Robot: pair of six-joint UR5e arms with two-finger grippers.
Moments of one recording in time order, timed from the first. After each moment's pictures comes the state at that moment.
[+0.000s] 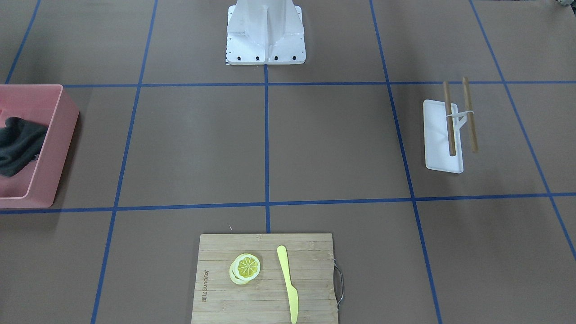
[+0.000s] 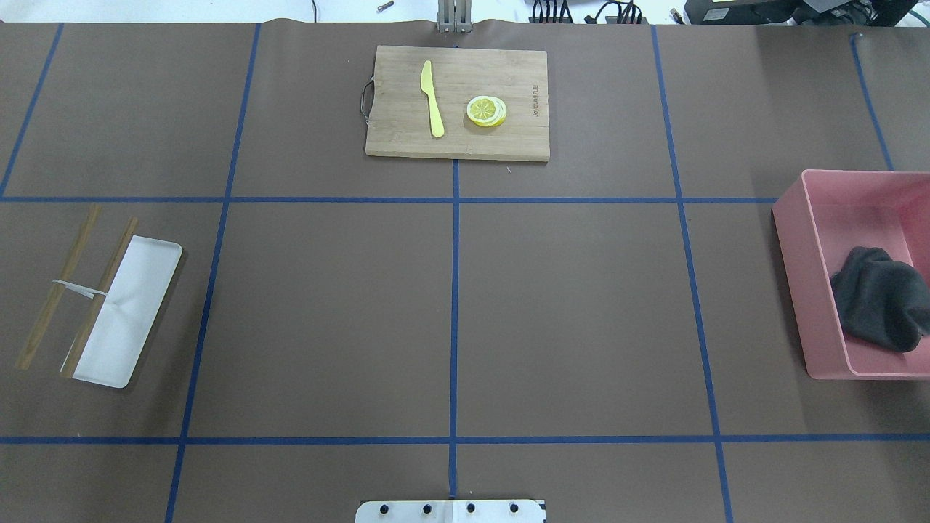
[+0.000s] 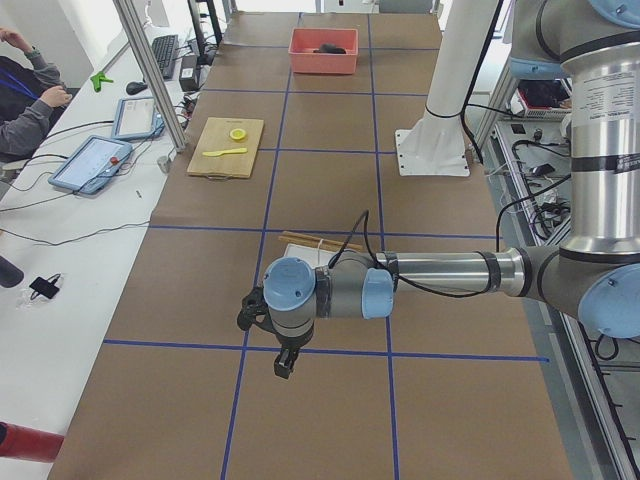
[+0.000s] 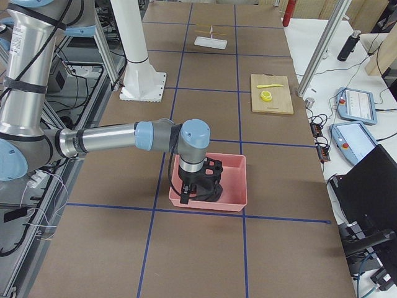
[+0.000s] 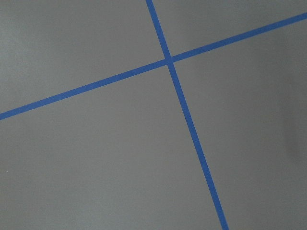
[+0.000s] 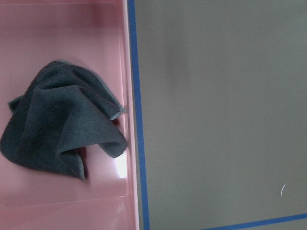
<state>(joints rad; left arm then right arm) -1.64 -1.46 -1.66 -1.57 -2.37 0.37 1.53 -1.85 1.96 -1.75 2.22 0.07</state>
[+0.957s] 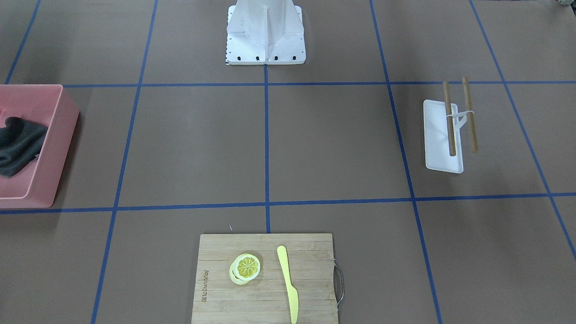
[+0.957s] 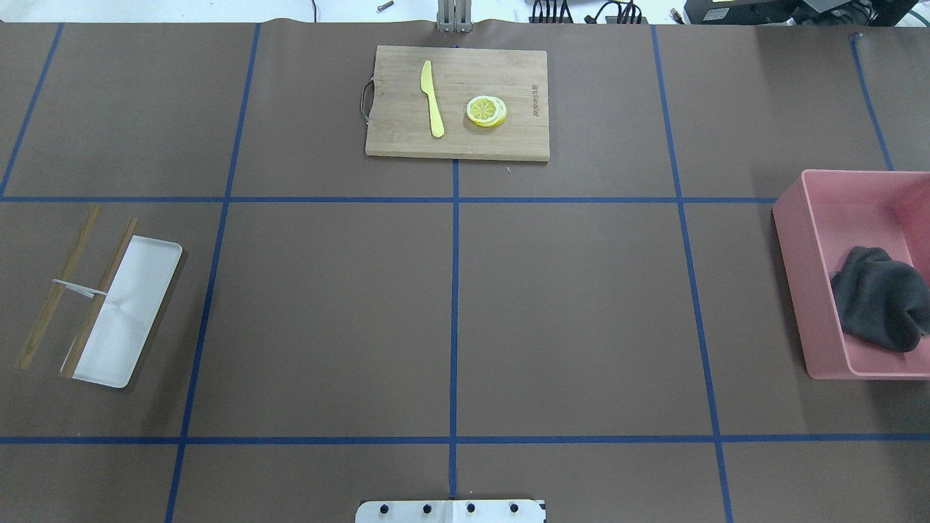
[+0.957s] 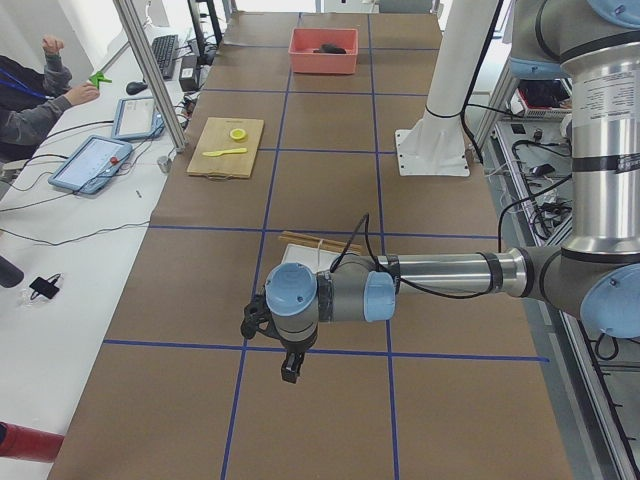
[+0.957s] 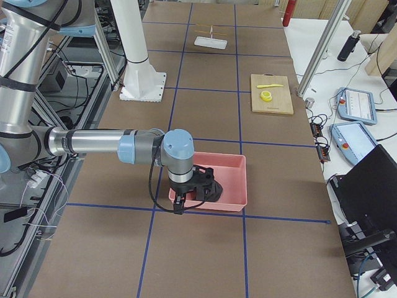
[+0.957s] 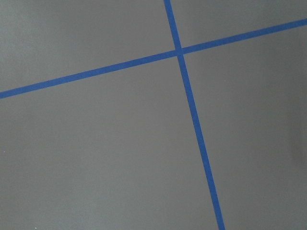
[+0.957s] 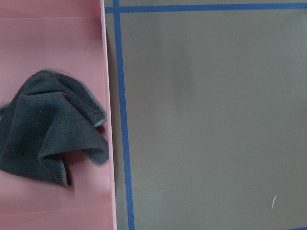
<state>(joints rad) -1.63 -1.45 -1.65 -1.57 -2.37 0.30 1.59 -1.92 1.98 -1.63 2.24 0.06</state>
